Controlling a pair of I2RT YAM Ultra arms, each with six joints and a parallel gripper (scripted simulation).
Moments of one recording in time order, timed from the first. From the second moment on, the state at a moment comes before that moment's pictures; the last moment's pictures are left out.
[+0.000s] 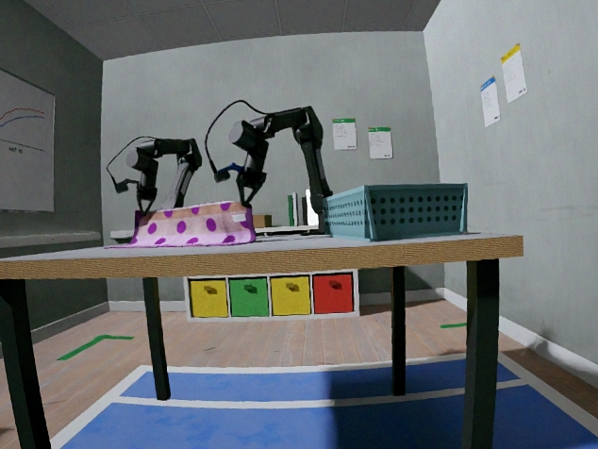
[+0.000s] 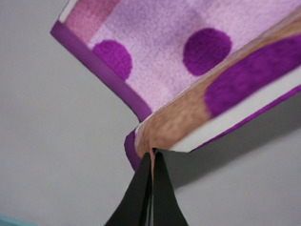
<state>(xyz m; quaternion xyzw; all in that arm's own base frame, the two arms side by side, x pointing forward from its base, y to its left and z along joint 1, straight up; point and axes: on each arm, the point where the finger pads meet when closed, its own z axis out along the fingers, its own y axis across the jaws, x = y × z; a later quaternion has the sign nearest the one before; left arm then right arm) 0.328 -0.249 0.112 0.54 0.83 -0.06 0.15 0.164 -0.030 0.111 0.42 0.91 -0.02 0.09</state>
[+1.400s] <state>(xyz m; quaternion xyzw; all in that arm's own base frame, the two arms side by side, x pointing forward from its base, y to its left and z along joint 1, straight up) 0.474 -0.307 0.186 0.39 0.88 -0.09 0.26 0.104 0.092 0.185 -0.09 0.99 0.05 0.10</state>
